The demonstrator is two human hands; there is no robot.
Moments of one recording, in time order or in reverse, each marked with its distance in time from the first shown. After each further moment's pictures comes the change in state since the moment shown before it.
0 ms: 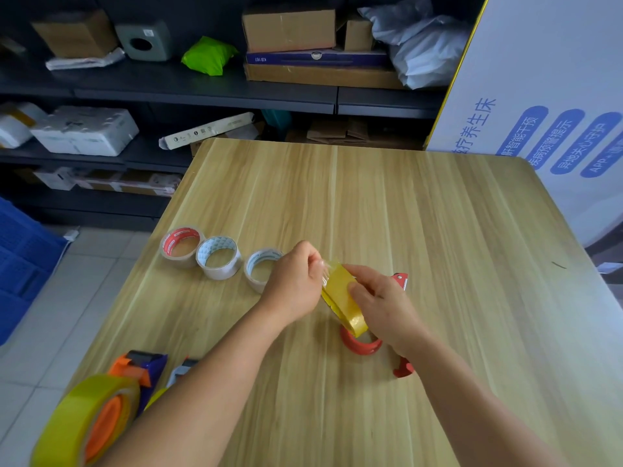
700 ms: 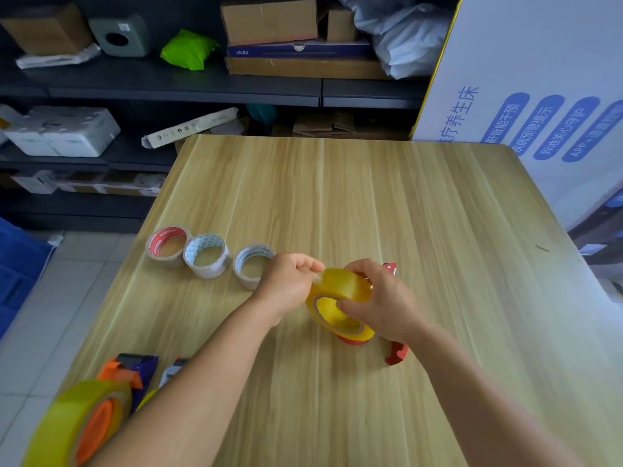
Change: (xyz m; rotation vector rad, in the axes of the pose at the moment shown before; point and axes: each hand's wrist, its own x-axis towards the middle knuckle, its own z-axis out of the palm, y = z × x) left_hand -0.001 0.002 0.008 -0.256 -0.154 -0.307; right_hand -0.007 0.010 -0.017 -0.324 0.008 0.001
